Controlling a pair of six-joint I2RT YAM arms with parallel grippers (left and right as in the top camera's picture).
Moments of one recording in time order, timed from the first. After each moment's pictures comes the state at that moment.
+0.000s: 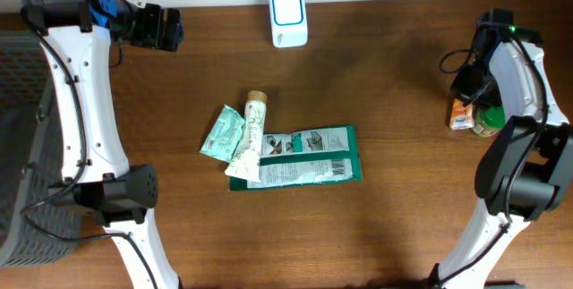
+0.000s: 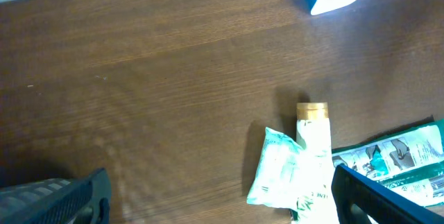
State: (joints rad) left arm 0.04 2.18 2.72 -1.60 0.16 0.23; right arm -0.26 2.14 1.81 -1.14 0.23 0.36
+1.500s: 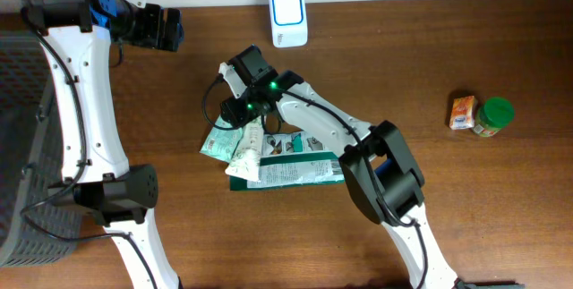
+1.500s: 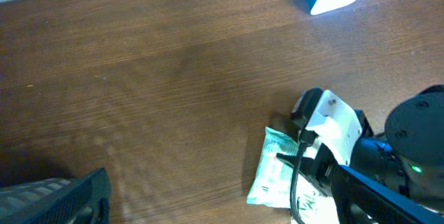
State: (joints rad) left arm 0.04 2.18 2.72 -1.60 0.16 0.23; right arm 0.65 2.37 1.91 -0.55 -0.29 0.06
